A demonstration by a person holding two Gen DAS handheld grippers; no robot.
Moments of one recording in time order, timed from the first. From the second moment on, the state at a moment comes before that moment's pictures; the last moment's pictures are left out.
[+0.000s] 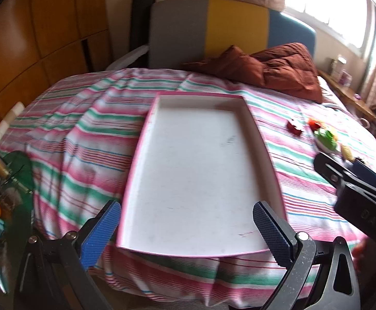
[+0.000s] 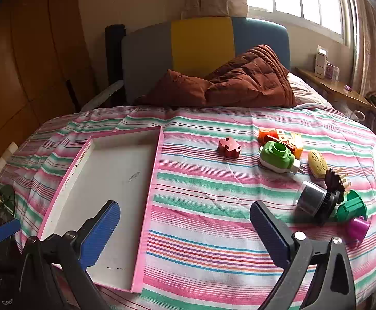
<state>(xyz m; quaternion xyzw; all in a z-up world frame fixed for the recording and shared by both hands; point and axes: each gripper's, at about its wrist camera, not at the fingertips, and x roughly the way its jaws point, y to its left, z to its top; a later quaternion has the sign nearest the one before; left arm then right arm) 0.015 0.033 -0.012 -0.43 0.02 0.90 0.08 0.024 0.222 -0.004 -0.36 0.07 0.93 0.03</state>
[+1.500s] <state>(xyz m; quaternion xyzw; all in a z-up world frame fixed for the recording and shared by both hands) 0.019 0.167 -0.015 -0.50 0.00 0.83 0.27 0.160 0.541 -0.055 -0.44 0.19 0.81 0.34</state>
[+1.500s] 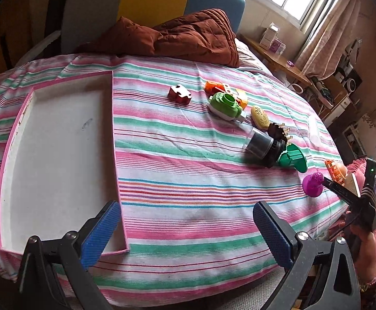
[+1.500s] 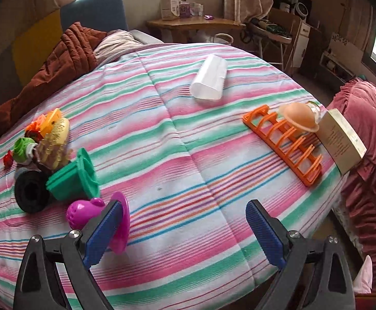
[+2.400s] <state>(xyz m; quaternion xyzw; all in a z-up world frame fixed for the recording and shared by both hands) -0.008 0.241 -0.027 -0.53 -0.09 0.78 0.33 0.159 0.497 -0.066 -0.37 0.18 0.89 0.19</state>
